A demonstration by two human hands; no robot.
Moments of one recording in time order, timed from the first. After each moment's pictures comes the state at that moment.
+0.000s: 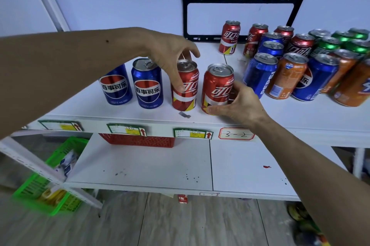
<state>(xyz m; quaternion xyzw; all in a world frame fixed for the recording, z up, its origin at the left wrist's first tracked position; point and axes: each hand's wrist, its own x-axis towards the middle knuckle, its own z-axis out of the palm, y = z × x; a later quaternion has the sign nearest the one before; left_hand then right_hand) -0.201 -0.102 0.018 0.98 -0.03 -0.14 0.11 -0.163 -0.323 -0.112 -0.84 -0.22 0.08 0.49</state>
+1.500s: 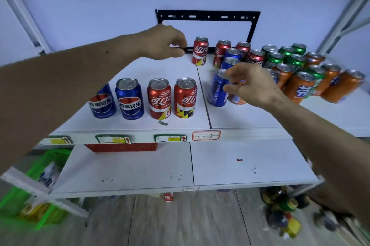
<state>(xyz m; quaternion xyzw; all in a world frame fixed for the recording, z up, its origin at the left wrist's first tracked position) -0.190 -0.134 0.076 0.99 -0.11 0.05 0.11 -0.169 -0.403 0.010 -0.91 -0.24 -0.04 0.35</state>
